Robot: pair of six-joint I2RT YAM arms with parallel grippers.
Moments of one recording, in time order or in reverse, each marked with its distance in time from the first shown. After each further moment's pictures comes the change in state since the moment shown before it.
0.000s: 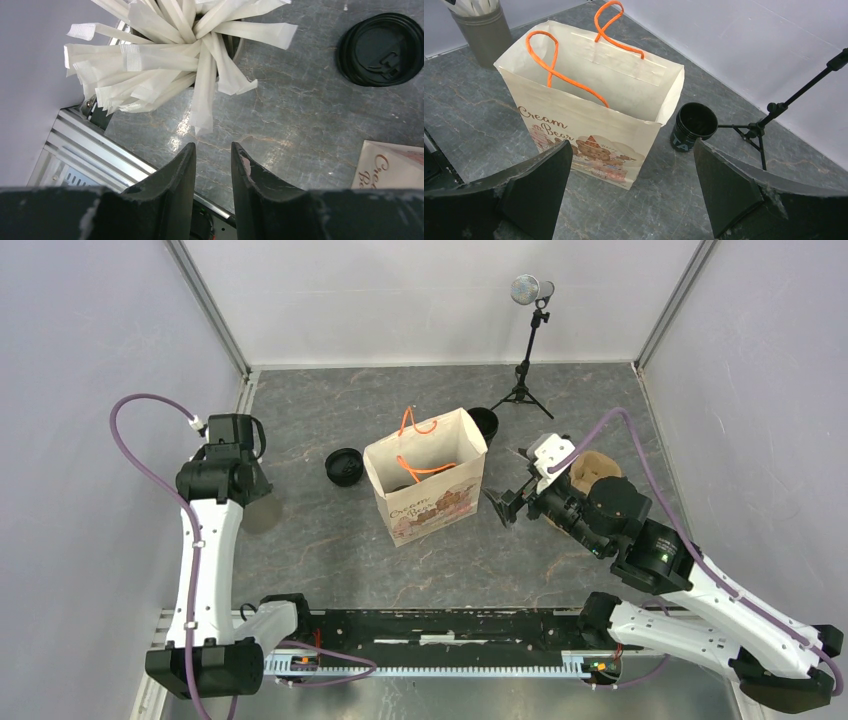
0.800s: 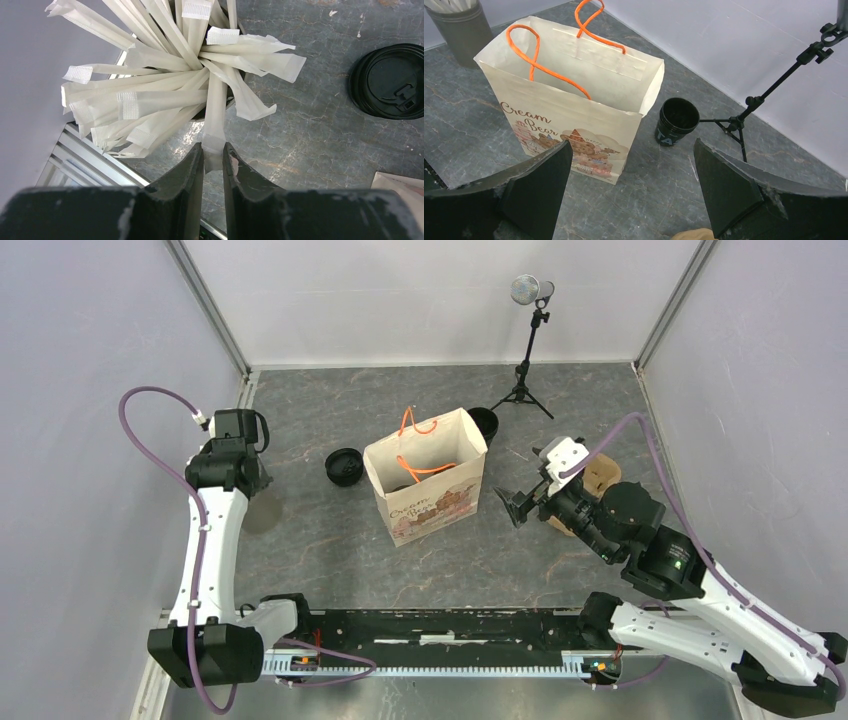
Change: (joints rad) left arm 0.011 0.056 -0.060 0.127 -0.068 0.018; right arm 0.000 -0.046 -0.001 -0.039 0.056 -0.032
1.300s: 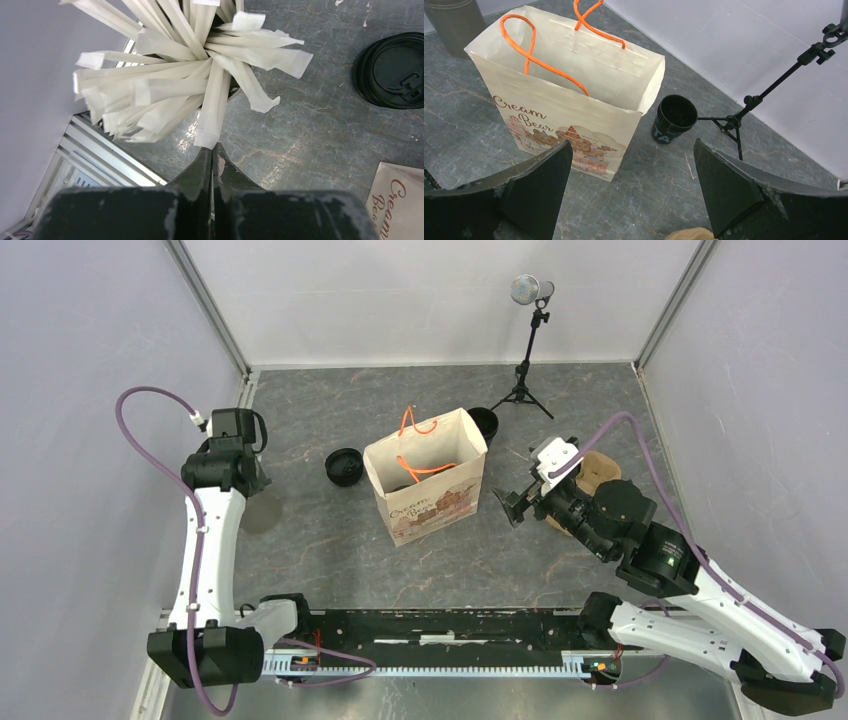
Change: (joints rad) left arm 0.003 -0.002 0.018 -0.045 0.005 0.001; right arm 0.000 0.019 -0.004 0.002 0.003 -0.027
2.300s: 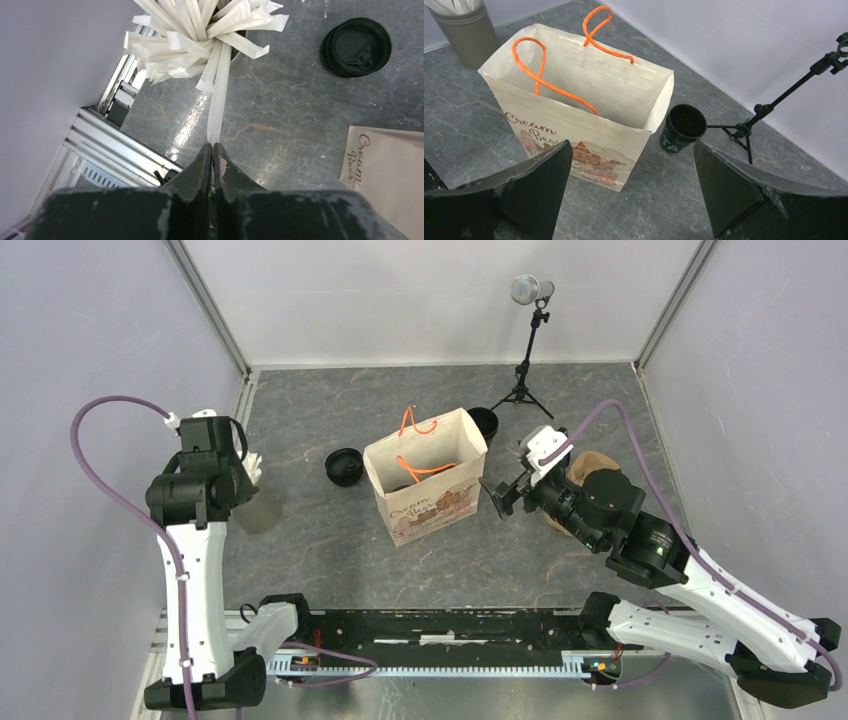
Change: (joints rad) left arm 0.000 -0.125 0.229 -0.241 0.077 0.023; right arm 0.000 0.083 0.055 0.030 -0.017 0.030
